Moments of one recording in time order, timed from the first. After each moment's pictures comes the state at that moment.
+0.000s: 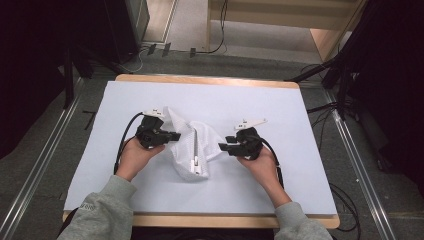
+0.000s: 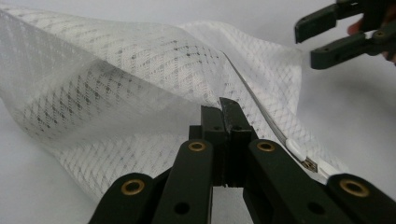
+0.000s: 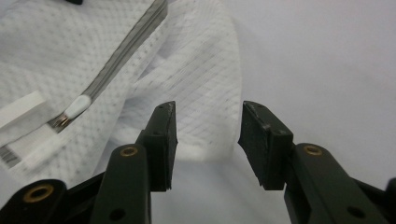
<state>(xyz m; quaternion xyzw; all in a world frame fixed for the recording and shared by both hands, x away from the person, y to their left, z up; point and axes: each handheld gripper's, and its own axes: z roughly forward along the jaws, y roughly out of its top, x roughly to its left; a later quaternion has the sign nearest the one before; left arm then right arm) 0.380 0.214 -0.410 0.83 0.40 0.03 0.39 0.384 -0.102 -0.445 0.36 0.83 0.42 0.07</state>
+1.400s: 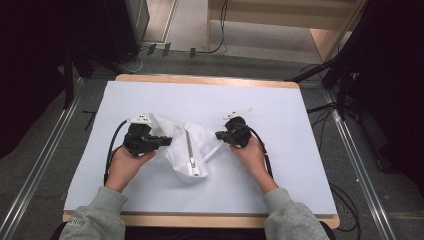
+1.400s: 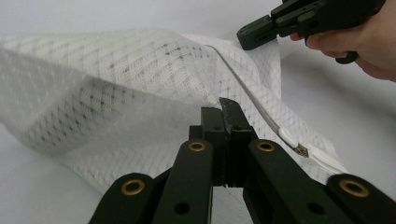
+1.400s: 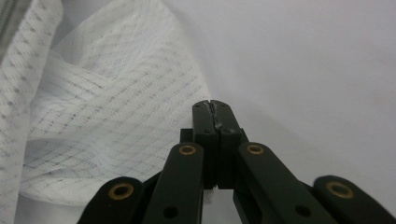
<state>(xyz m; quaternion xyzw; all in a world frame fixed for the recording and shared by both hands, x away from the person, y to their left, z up) 0.350 0.238 -0.401 0.81 0.41 0.05 0.42 0.424 -0.076 -0.457 0.38 0.84 0.38 0.06</state>
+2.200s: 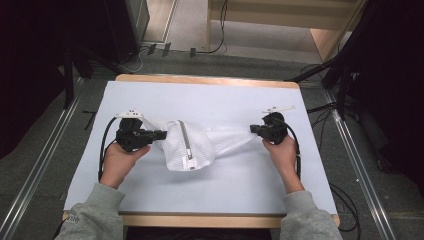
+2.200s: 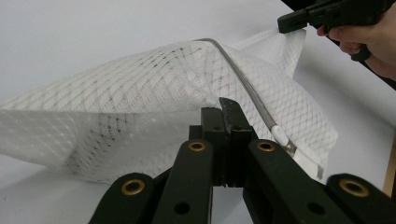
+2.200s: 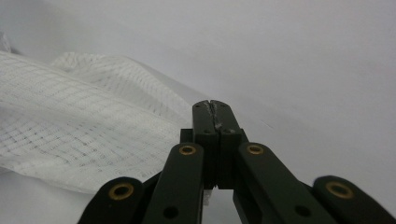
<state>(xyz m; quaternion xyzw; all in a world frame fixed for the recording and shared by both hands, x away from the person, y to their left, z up) 0.355 0.253 -0.389 0.78 0.42 0.05 0.45 0.424 -0.178 -0.439 0.48 0.79 0.38 0.10</state>
